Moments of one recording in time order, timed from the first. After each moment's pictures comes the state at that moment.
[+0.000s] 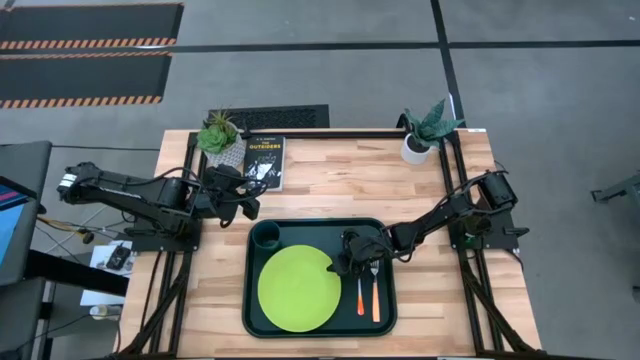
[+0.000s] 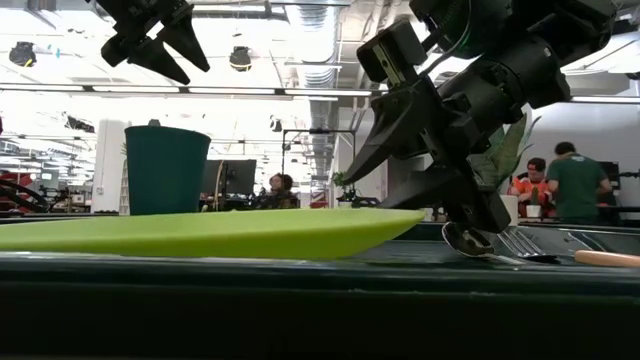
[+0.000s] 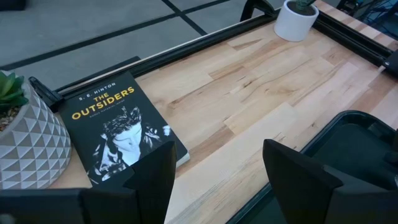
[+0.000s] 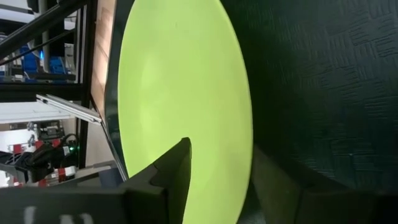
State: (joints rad) left arm -0.18 0.97 0.89 -0.80 -0.77 -0.87; right arm 0.28 1.81 0.80 0.40 0.02 1.40
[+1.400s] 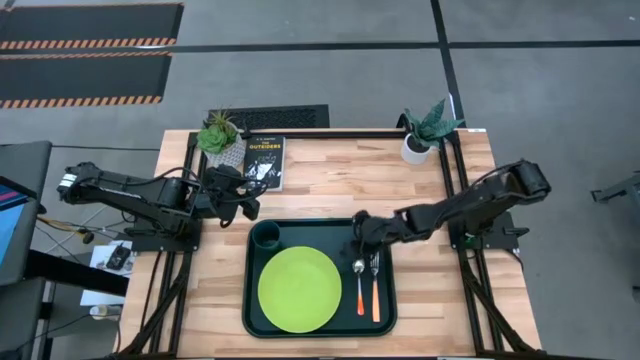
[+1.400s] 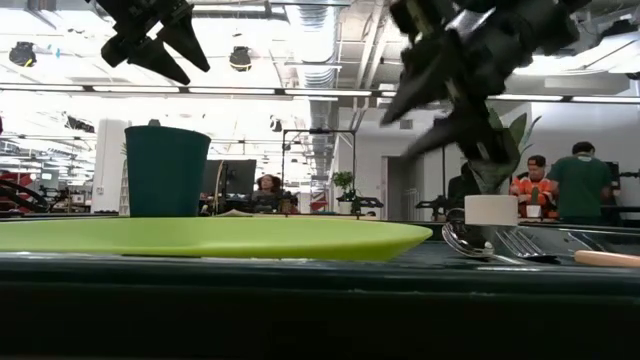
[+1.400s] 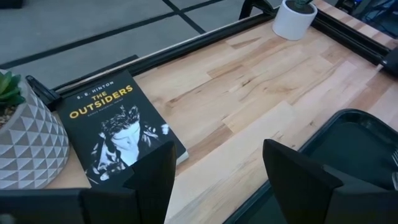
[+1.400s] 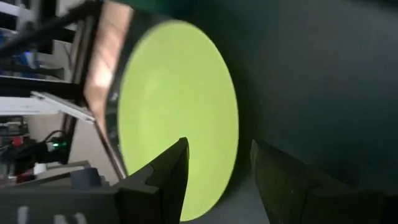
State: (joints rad) left arm -0.18 0.97 0.89 -0.80 -0.76 -0.88; right arm 0.22 1.52 0.80 0.04 0.03 1.26
